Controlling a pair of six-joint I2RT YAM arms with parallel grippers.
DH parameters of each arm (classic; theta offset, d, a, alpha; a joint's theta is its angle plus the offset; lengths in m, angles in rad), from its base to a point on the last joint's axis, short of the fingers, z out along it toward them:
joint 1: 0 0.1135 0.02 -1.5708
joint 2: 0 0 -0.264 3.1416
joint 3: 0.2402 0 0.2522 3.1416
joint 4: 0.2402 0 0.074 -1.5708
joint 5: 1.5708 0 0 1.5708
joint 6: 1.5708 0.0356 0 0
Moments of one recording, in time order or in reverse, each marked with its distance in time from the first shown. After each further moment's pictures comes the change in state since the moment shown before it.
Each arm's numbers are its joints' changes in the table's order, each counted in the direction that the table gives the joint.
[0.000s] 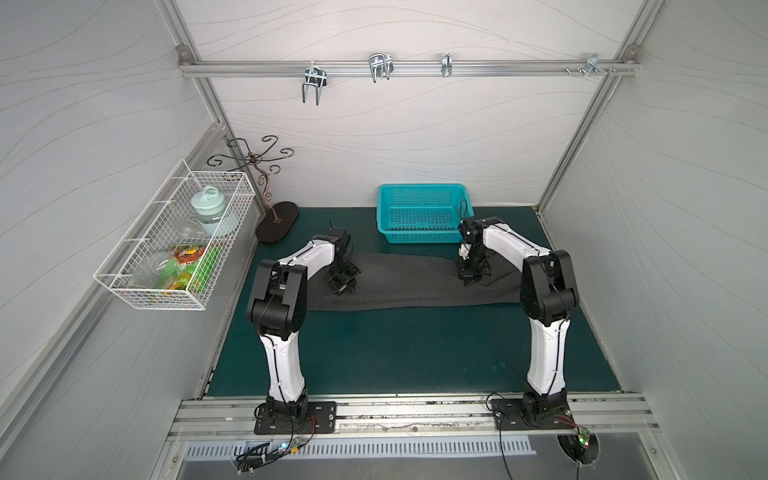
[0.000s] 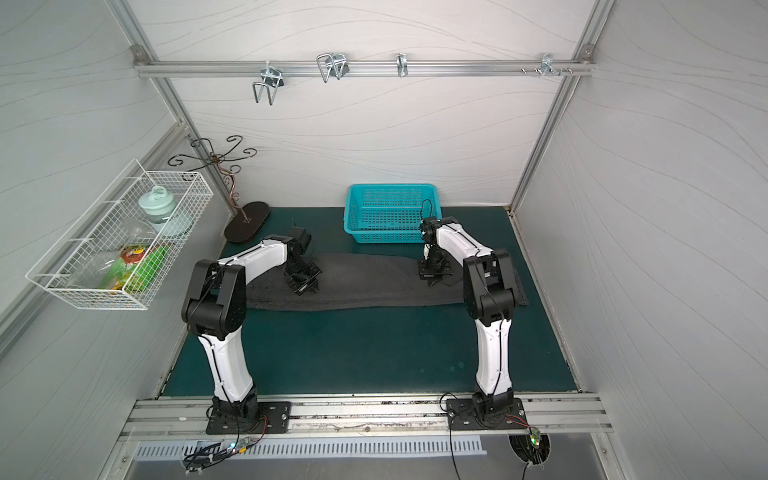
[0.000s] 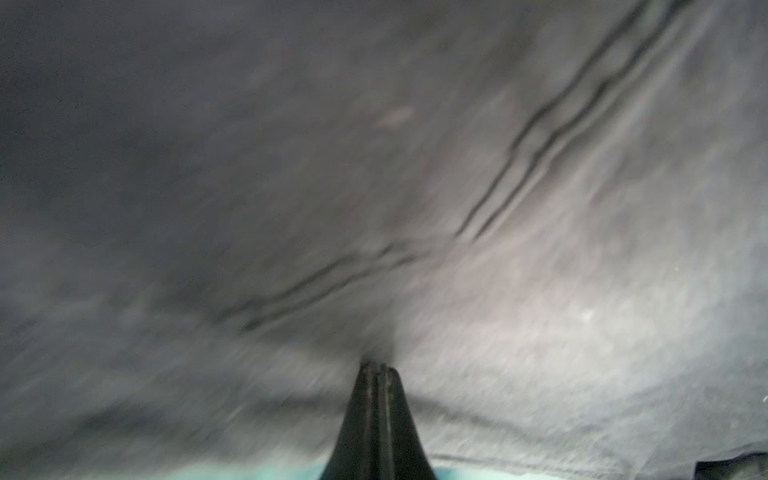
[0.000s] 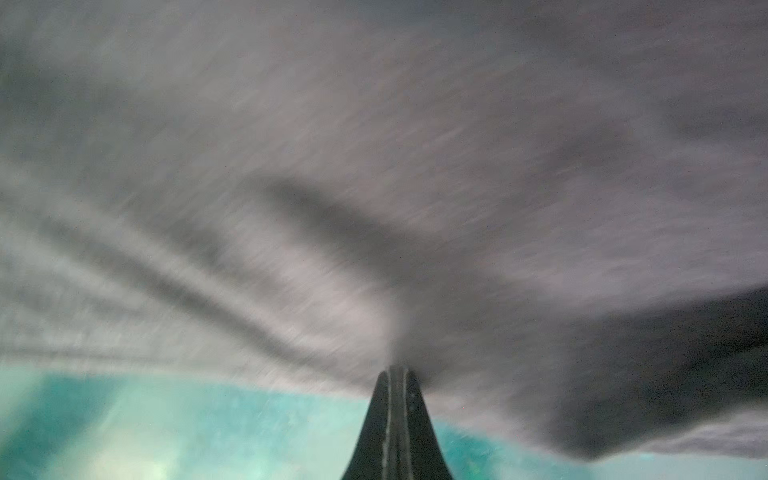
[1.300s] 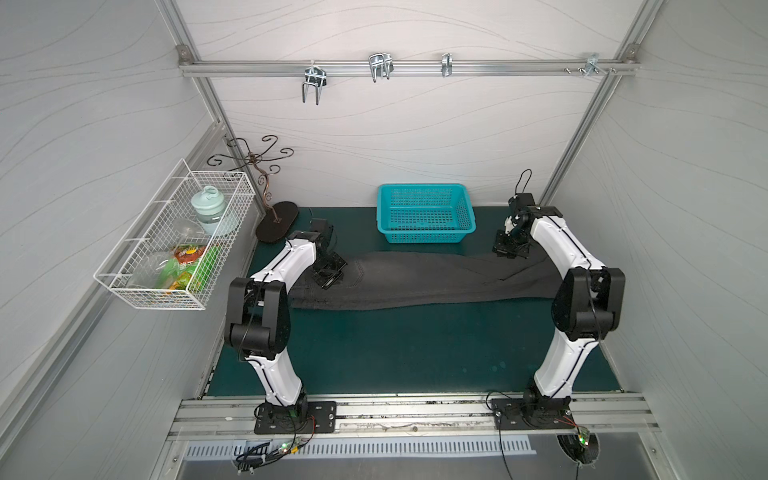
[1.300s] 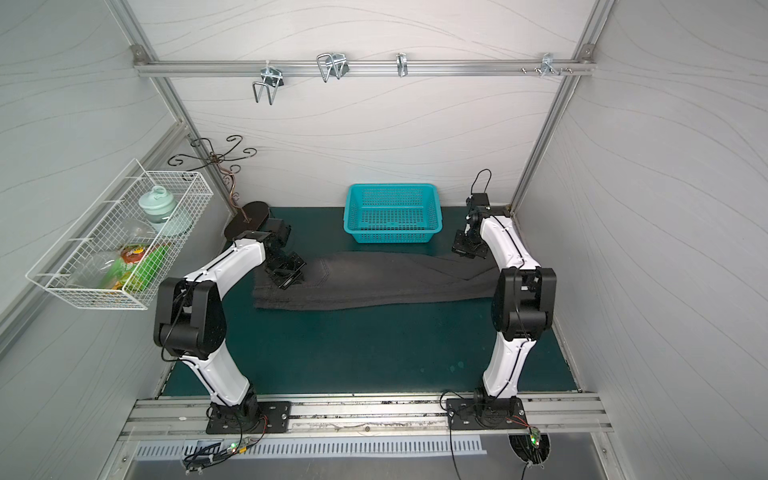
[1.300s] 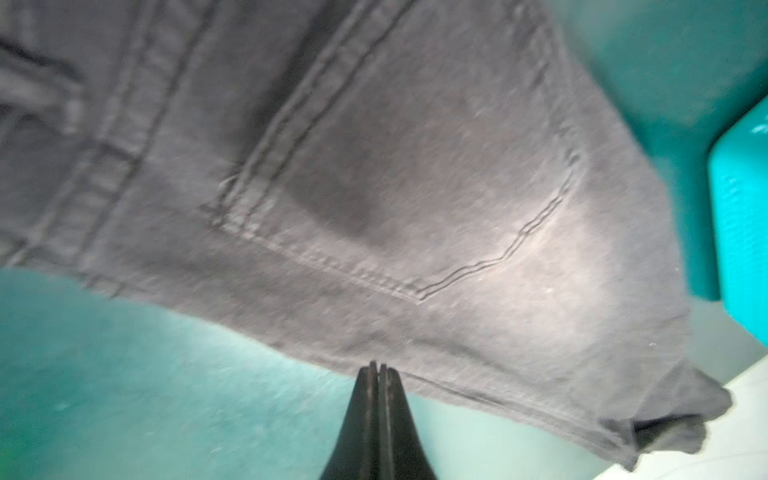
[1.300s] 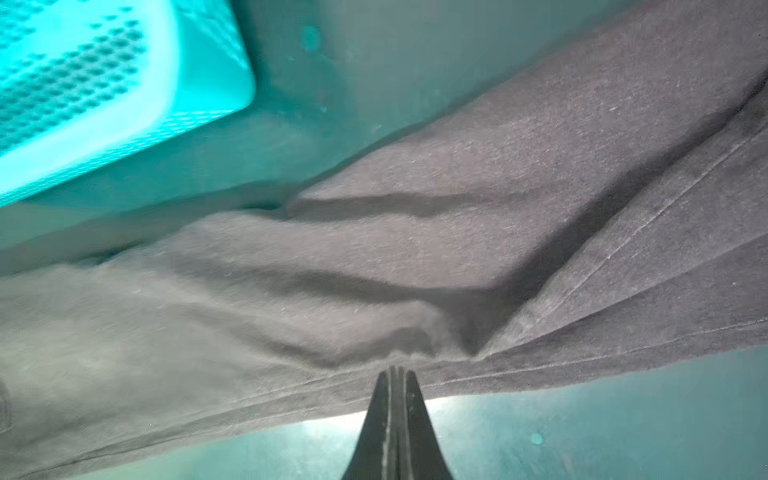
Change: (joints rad) left arm 0.079 -0.138 0.002 0.018 0.009 -0.011; right arm -0.241 -0.192 0.017 -0.114 0.043 0.084
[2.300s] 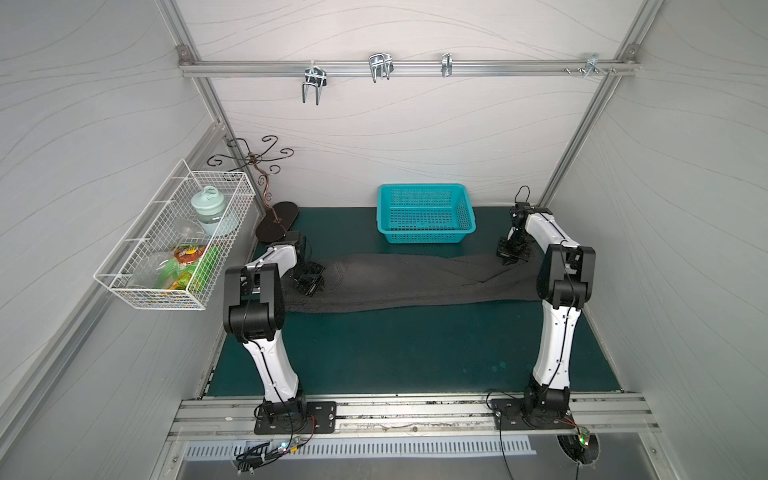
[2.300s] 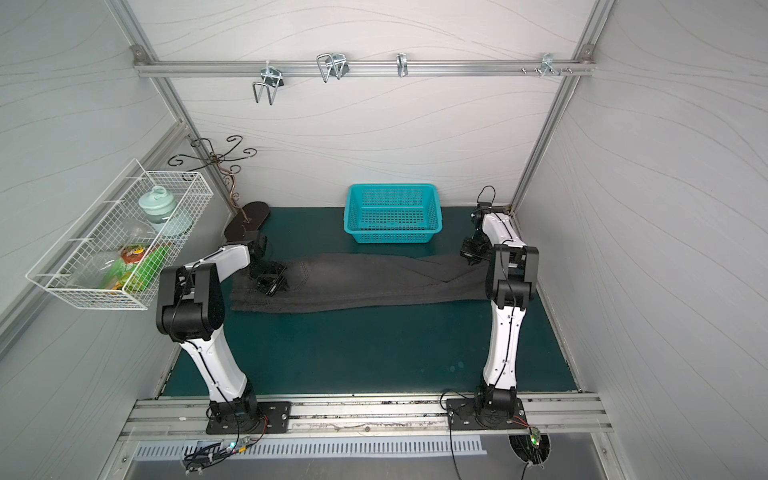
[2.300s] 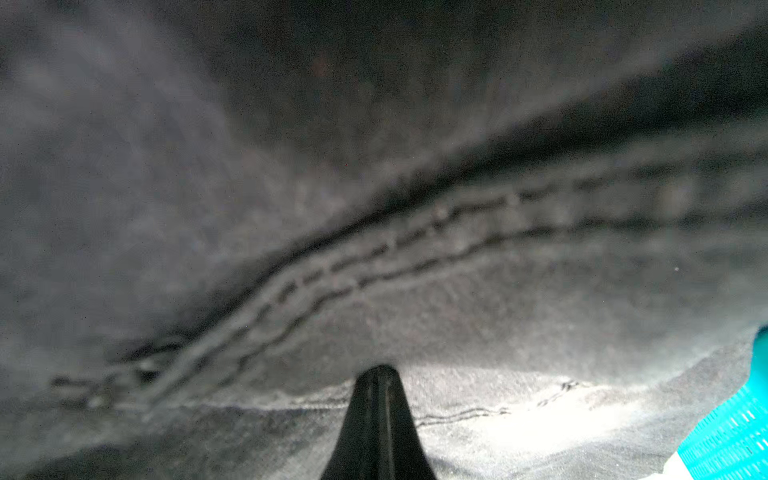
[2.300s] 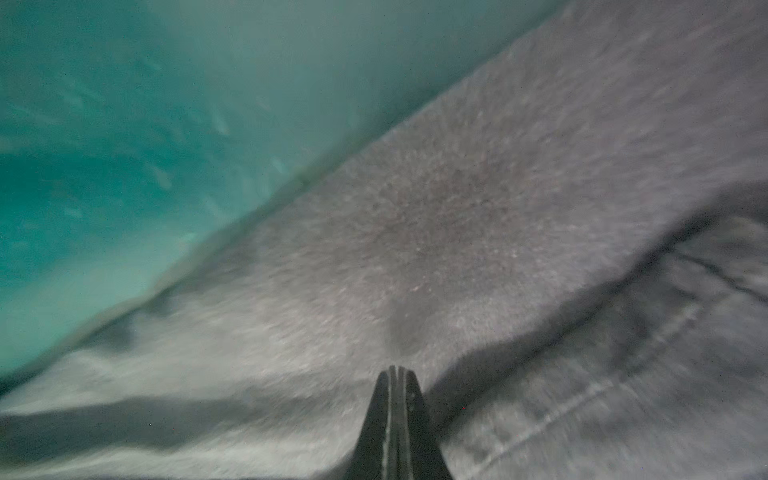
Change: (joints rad) left arm 0.232 0.130 -0.075 -0.110 0.050 -0.026; right arm -0.100 0.366 0.240 0.094 0.027 -0.034
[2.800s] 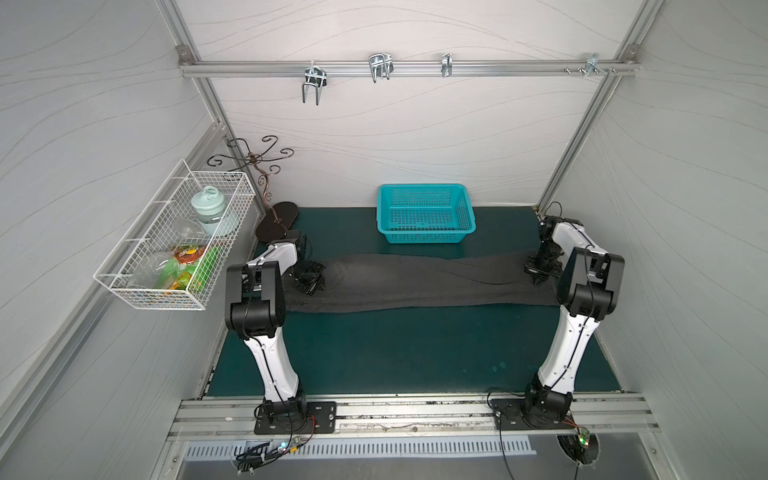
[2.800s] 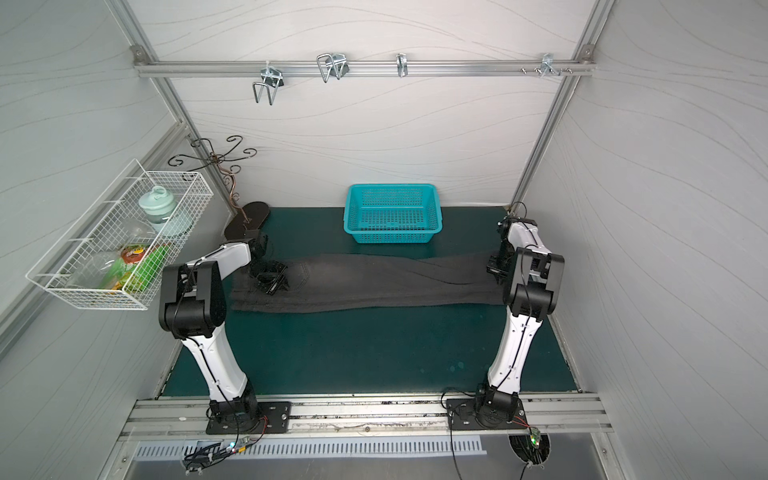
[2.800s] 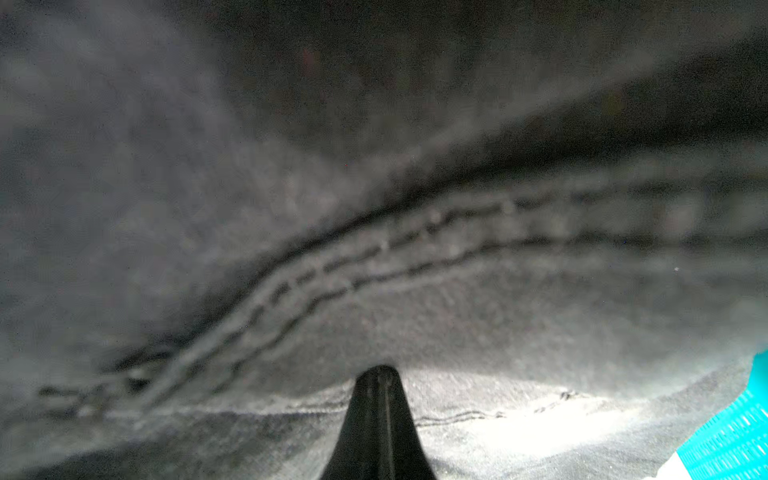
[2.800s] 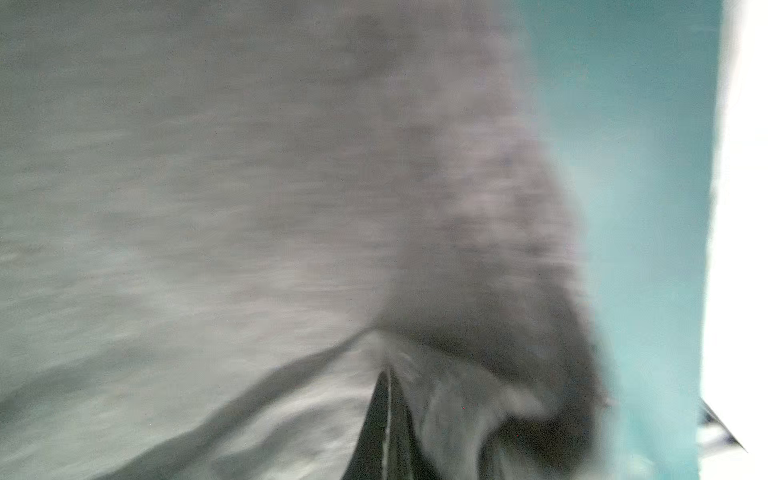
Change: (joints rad) left arm 0.000 0.033 0.042 0.036 0.008 0.002; right arm -0.182 -0.142 -0.218 0.041 0.151 -0.024
